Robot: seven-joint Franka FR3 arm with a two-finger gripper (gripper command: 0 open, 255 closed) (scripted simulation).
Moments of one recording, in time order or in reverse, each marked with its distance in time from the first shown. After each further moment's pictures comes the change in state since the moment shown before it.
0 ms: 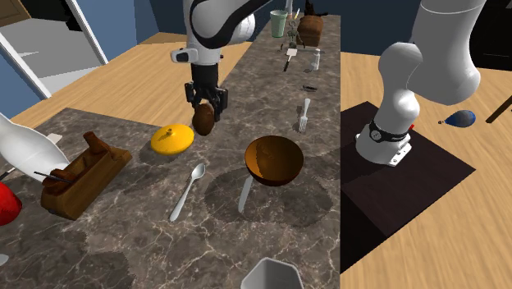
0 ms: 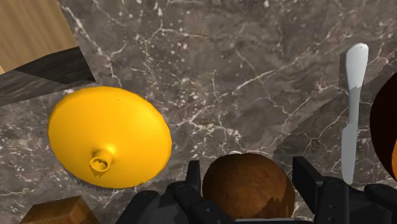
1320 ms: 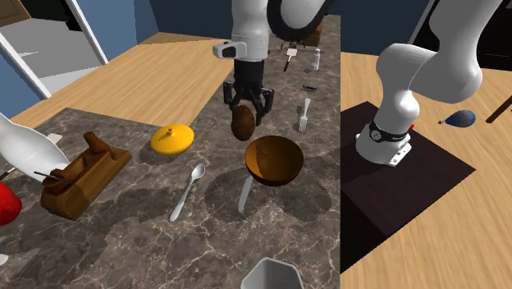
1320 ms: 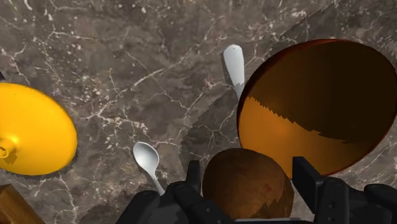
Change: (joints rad) arm 0.157 -0.487 0.029 -0.457 -0.304 0.145 0.311
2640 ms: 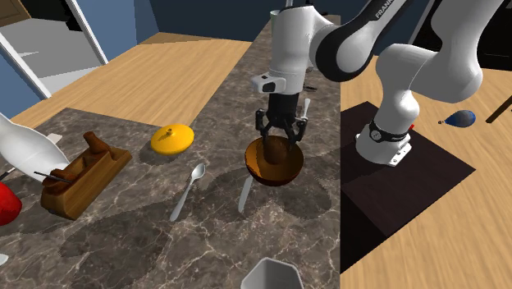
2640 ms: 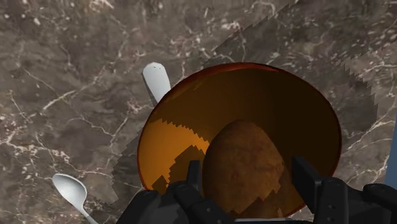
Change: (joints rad) arm 0.038 -0.141 0.086 -0.334 -0.034 0.242 0.116
